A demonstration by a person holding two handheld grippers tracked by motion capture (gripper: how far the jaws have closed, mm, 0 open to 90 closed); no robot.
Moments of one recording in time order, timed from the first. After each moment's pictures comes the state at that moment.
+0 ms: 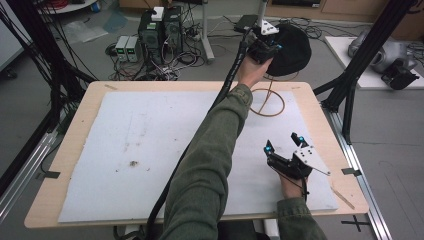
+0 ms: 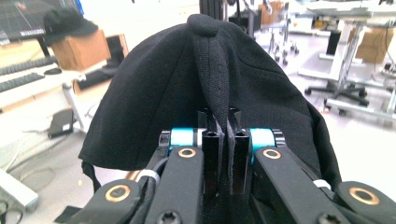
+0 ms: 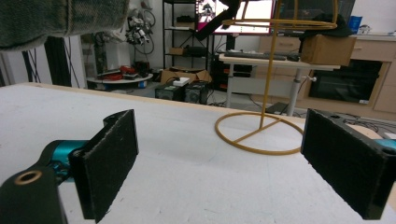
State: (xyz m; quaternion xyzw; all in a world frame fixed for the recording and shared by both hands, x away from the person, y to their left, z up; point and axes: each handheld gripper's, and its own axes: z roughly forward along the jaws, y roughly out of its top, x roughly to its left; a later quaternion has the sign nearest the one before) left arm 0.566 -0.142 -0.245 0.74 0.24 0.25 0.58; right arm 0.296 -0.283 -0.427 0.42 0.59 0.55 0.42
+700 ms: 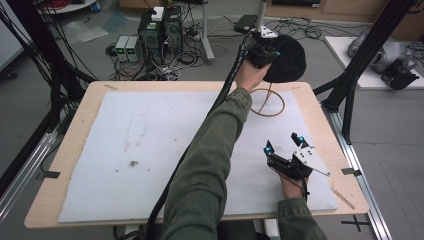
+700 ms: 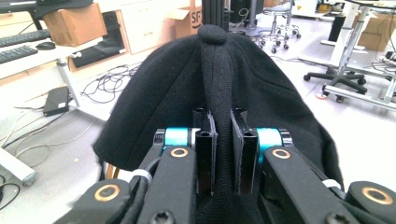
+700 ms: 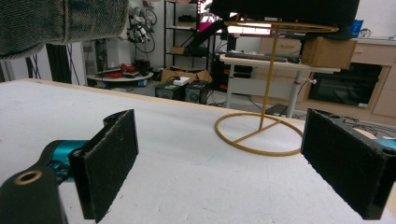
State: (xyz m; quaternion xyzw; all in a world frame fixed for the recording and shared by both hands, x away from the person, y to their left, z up) left arm 0.564 -0.141 -0.254 0.75 0.26 0.23 0.56; right arm 0.294 -0.283 -0.427 0.41 0.59 0.55 0.42
